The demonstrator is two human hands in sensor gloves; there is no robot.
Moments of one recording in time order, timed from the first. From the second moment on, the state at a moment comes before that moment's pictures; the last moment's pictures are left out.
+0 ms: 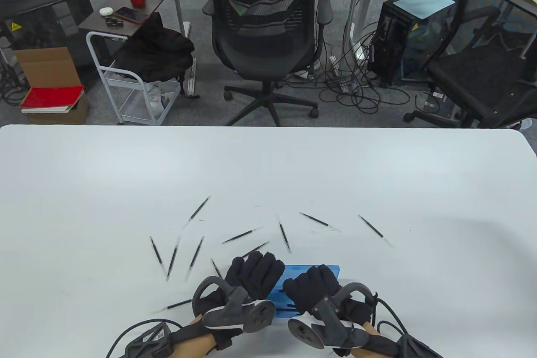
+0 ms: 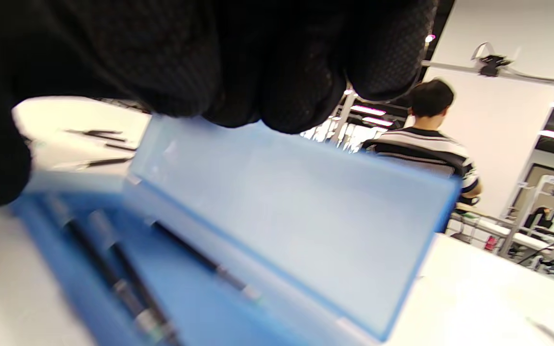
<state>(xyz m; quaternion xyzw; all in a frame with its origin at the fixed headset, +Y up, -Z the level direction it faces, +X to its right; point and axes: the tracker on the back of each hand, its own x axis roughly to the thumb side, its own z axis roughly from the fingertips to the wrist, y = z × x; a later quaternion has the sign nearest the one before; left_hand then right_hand) -0.077 -0.748 -0.265 -0.01 -0.34 -0.06 0.94 0.093 -0.686 -0.241 -0.31 0.13 -0.94 0.11</state>
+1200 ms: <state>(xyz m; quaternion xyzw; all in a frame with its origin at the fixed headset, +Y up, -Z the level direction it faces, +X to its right) -0.077 -0.747 -0.264 -0.01 -0.34 -0.07 0.94 0.240 -0.748 -0.418 0.12 -0.09 -0.97 0.18</state>
